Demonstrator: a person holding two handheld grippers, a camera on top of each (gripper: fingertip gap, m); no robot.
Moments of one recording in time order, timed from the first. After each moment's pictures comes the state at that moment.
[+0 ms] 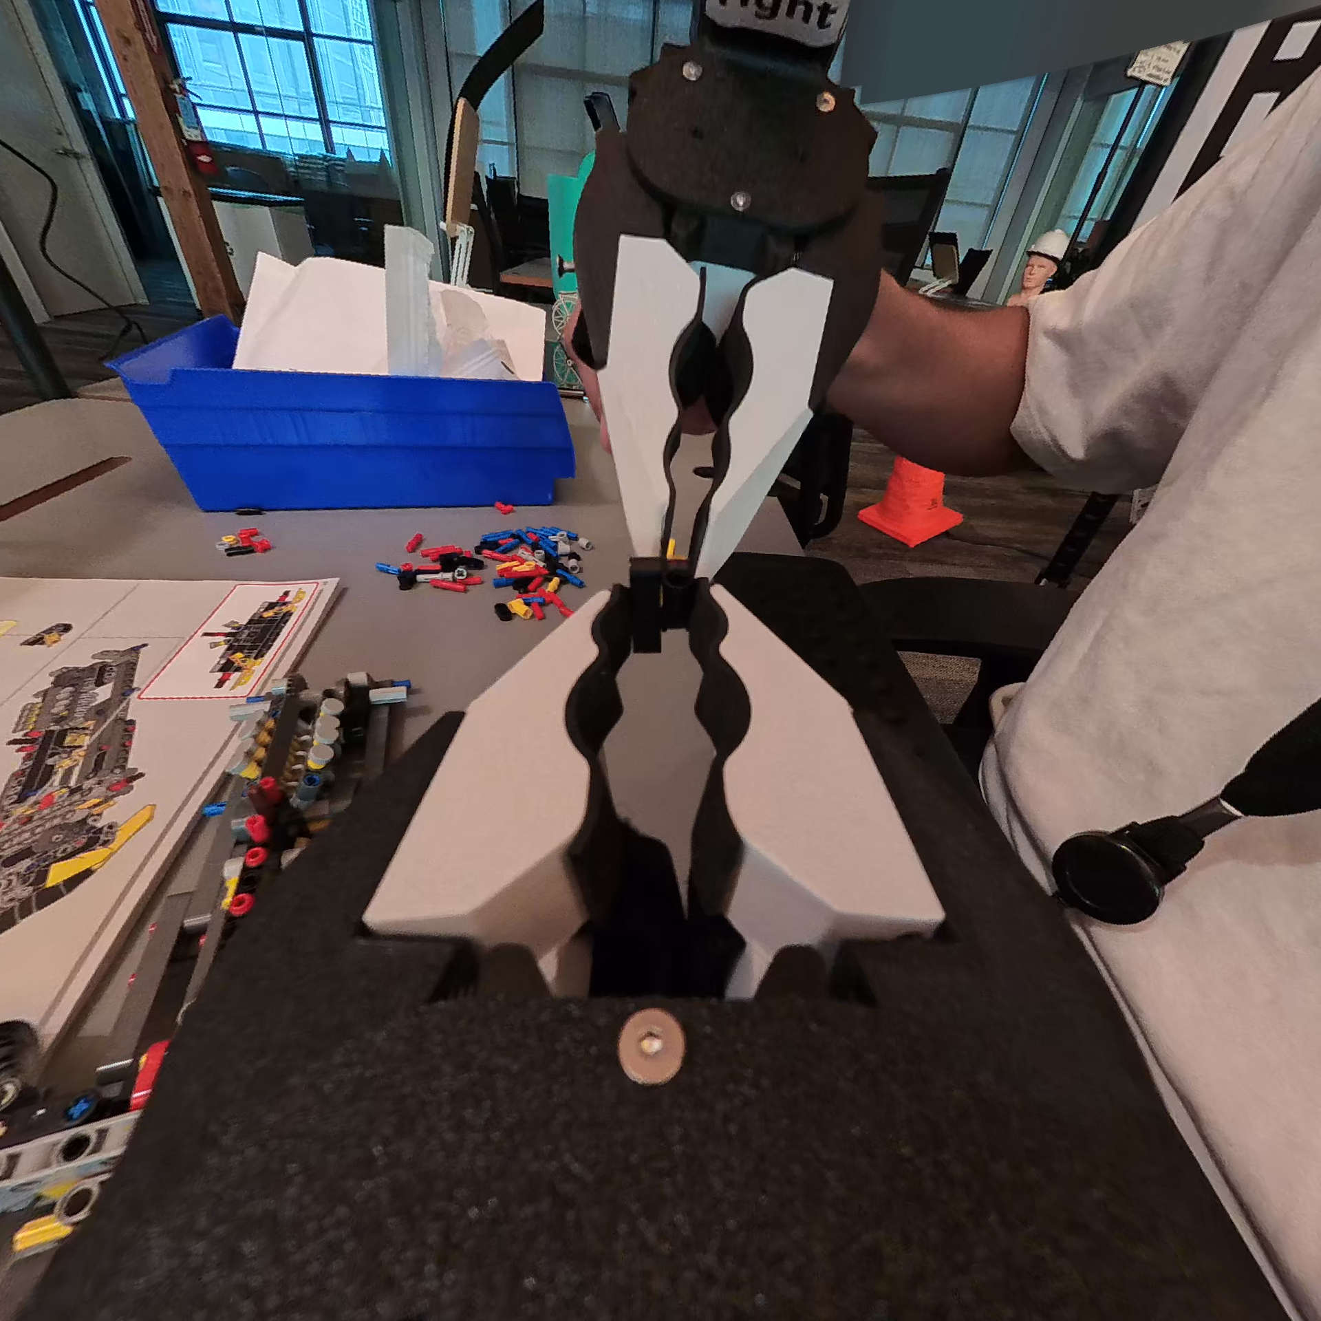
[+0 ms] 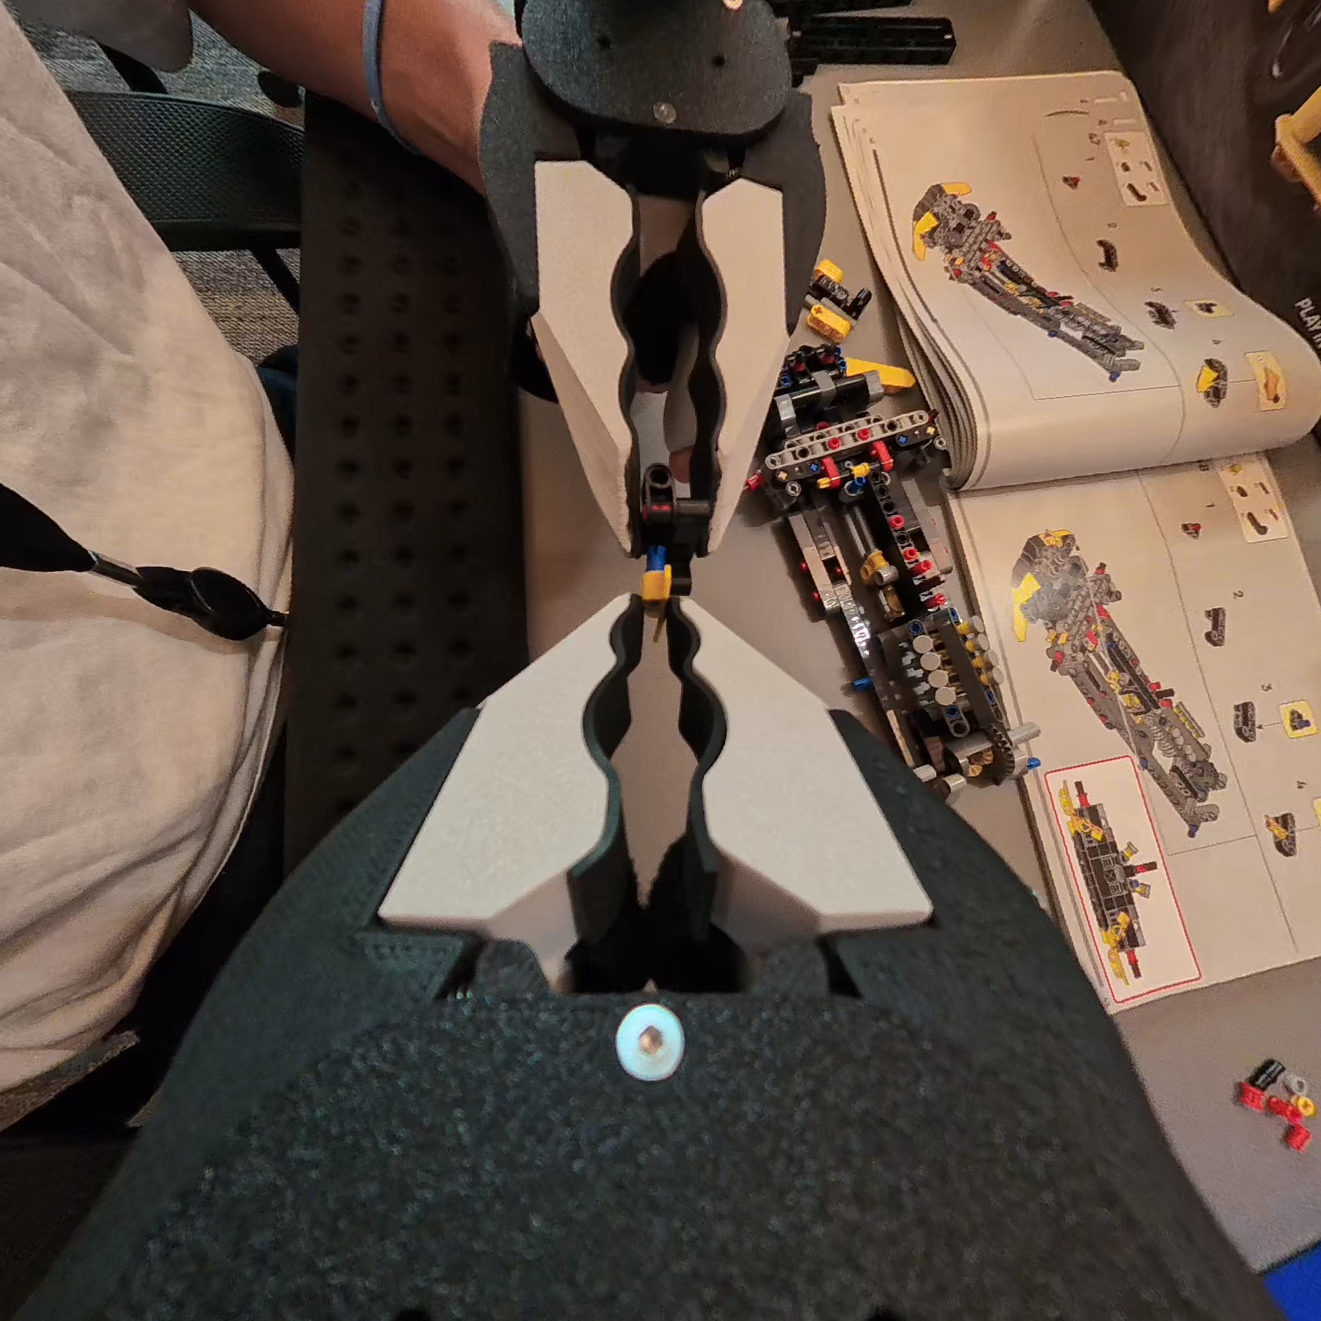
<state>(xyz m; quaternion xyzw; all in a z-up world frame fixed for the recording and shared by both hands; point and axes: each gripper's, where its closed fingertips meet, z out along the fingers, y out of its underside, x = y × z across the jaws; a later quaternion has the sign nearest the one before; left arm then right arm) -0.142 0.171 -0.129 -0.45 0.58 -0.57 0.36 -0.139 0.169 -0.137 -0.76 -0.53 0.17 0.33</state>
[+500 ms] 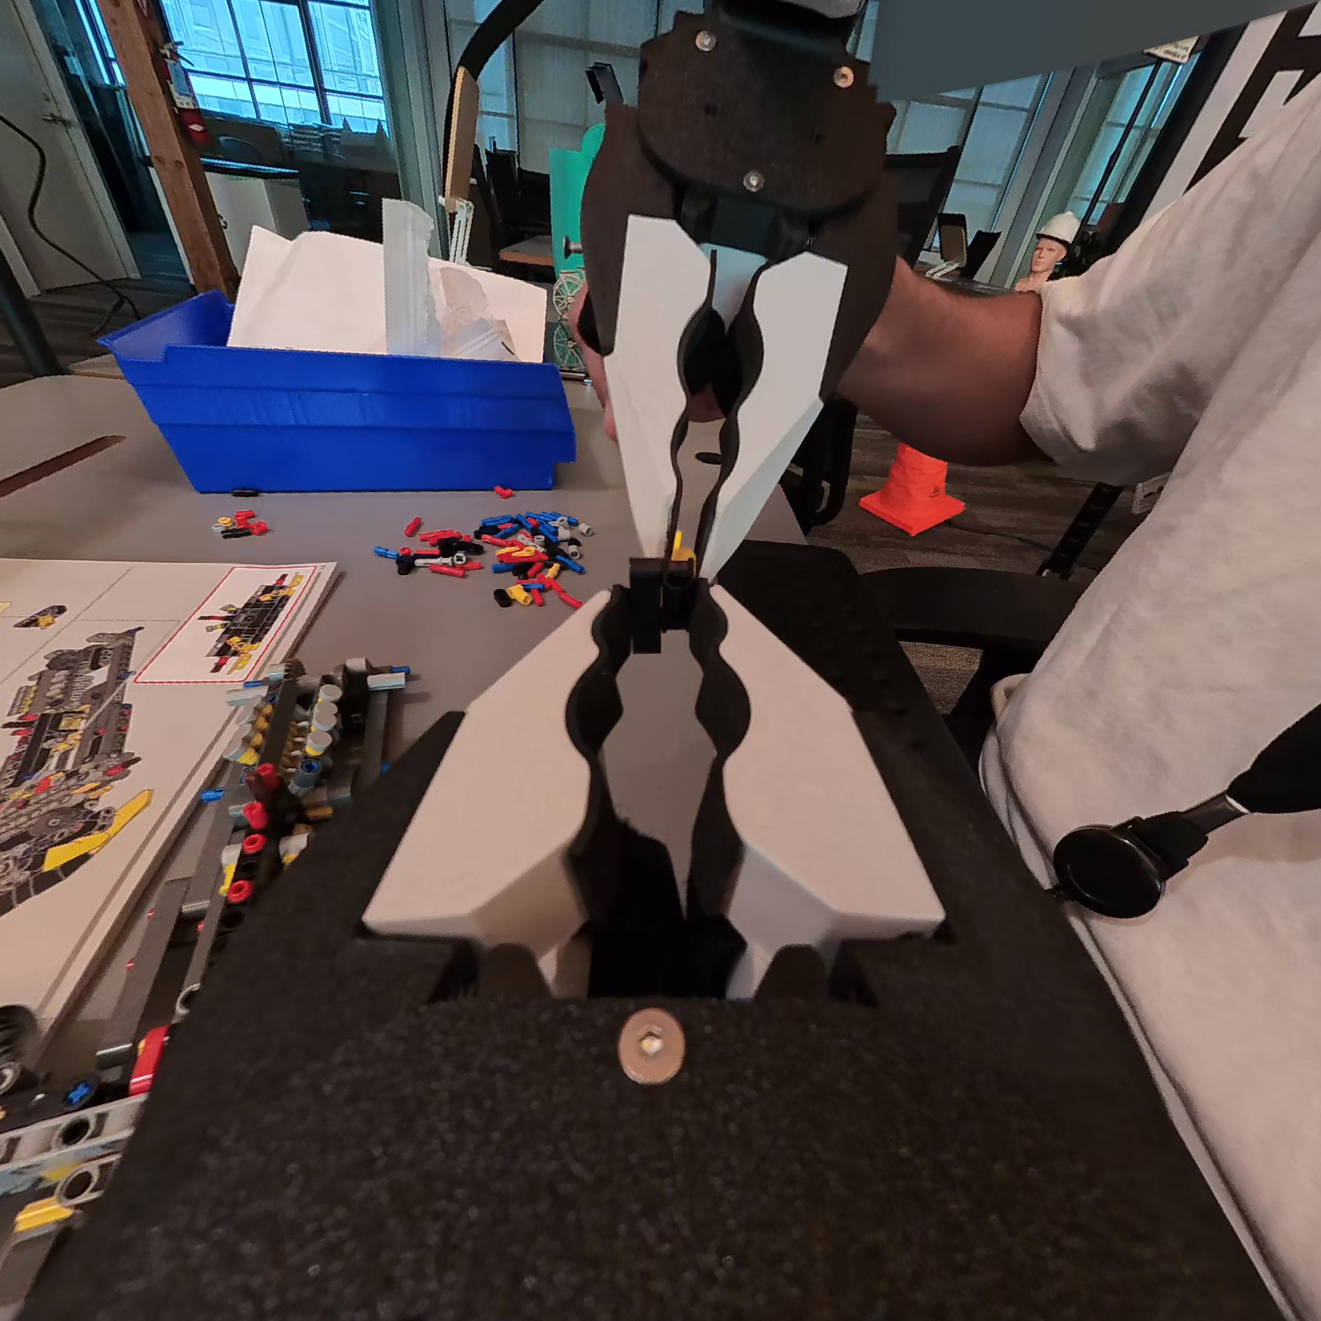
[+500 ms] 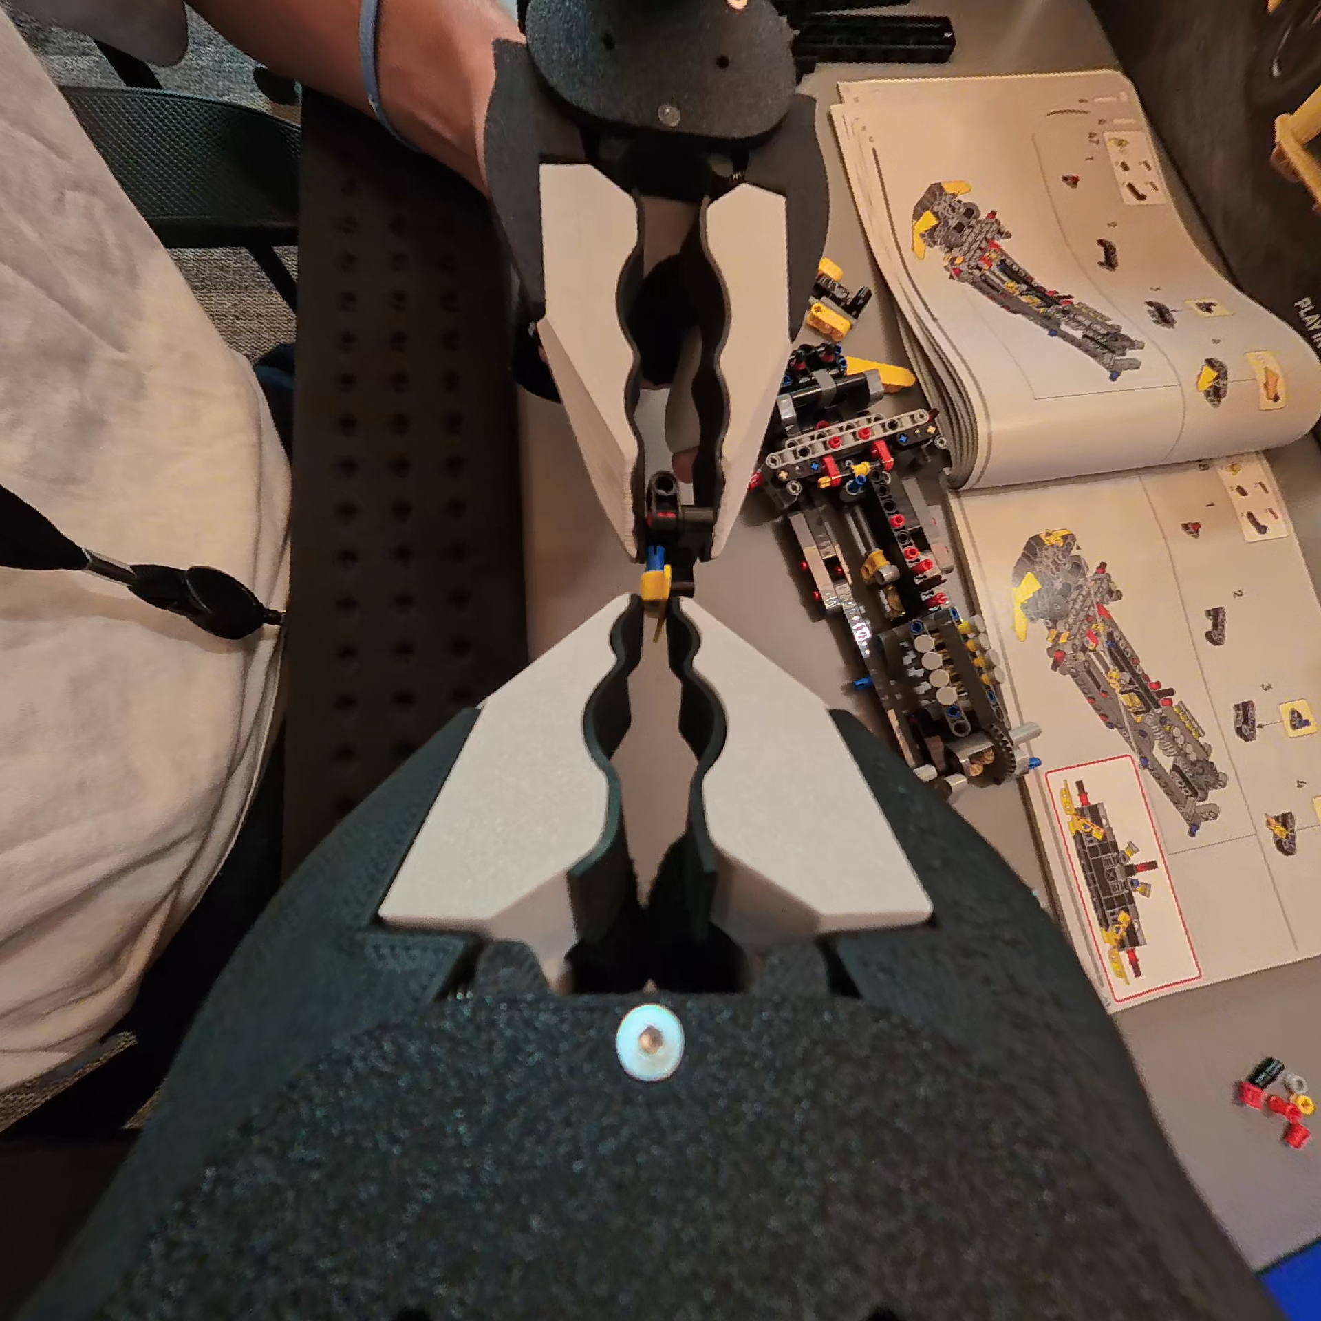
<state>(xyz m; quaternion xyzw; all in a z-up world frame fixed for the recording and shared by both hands) -0.141 0.172 -0.132 -0.46 0.58 -0.57 0.36 -0.139 0.169 -0.138 -0.76 -0.53 0.17 0.33</state>
